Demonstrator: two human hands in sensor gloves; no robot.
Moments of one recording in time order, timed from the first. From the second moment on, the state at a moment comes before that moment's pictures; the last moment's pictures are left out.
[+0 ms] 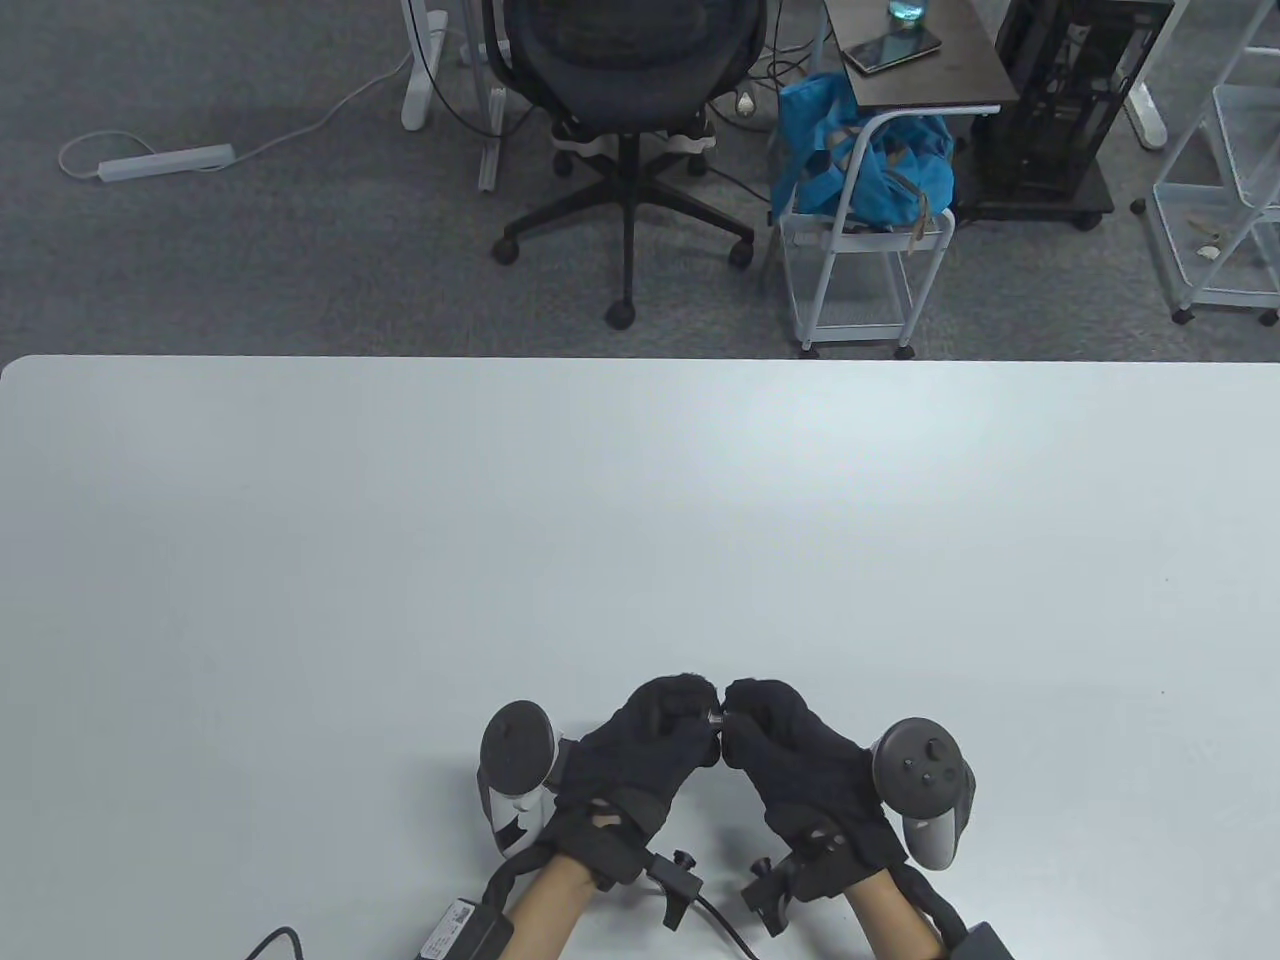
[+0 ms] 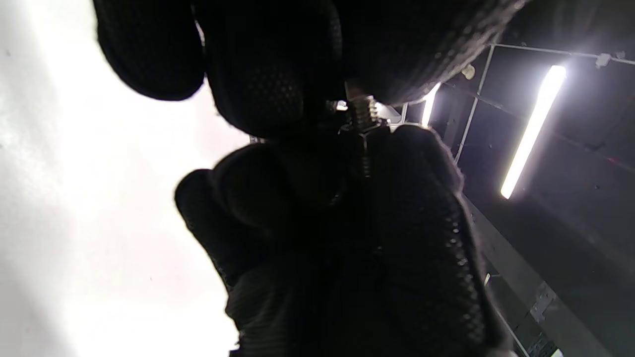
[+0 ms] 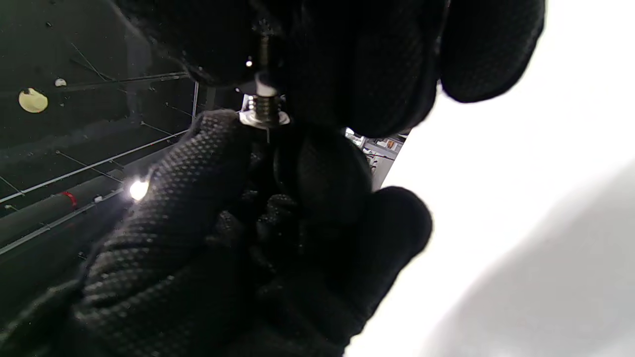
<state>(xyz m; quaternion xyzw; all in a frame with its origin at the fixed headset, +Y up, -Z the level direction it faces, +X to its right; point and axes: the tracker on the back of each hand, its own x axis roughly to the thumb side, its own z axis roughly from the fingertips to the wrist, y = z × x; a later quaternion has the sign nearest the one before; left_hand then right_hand) -0.086 -0.763 -0.198 -0.08 -0.10 0.70 0.70 0.142 -0.733 -0.185 0.11 0.00 0.79 0.60</state>
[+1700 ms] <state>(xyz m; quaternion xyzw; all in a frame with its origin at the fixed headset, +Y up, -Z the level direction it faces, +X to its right) -0.087 -0.764 -0.200 -0.07 -0.10 0.69 0.72 0.141 -0.732 -0.186 0.12 0.02 0.78 0.61</state>
